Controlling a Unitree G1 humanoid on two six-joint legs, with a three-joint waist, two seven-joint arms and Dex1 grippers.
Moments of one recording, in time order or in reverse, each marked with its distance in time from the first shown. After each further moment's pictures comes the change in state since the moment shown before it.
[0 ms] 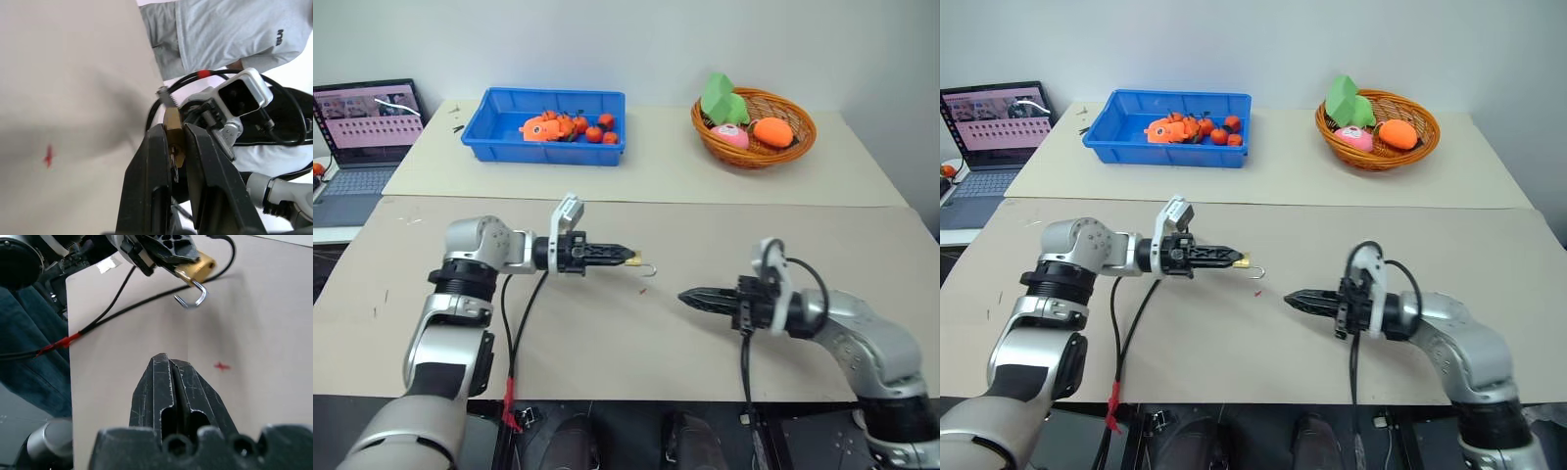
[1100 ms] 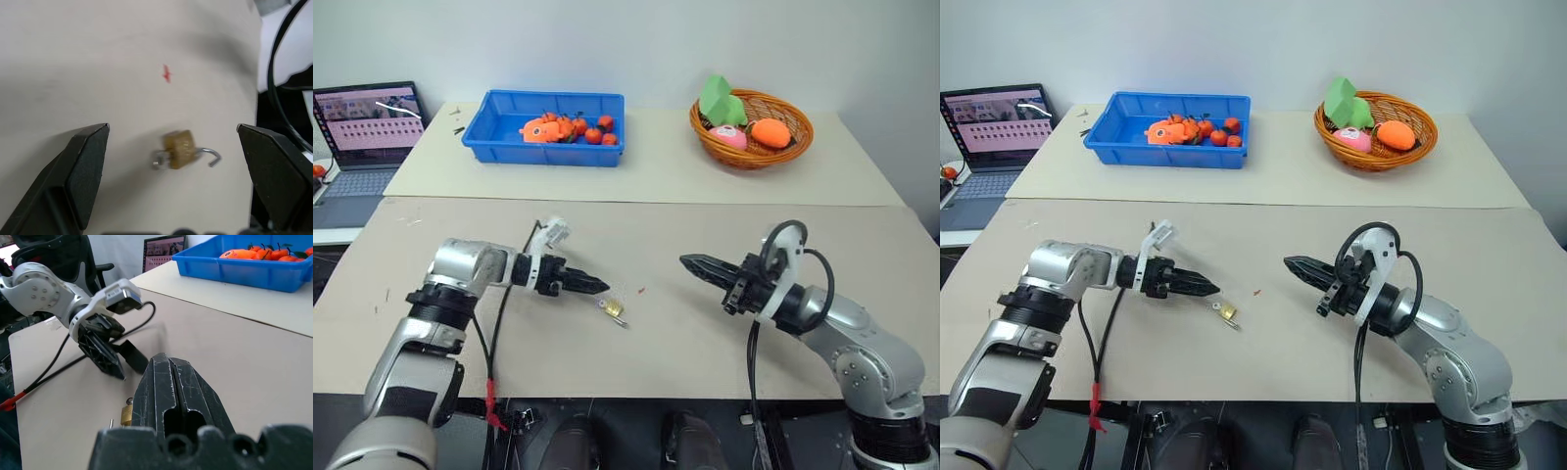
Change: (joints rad) left arm 0.192 0.110 -0.065 -0.208 0.197 -0.344 0.078; right arm -0.025 0.139 -0.004 -0.136 0.038 0.000 -0.413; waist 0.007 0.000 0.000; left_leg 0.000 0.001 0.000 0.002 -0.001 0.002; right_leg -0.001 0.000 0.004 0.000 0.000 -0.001
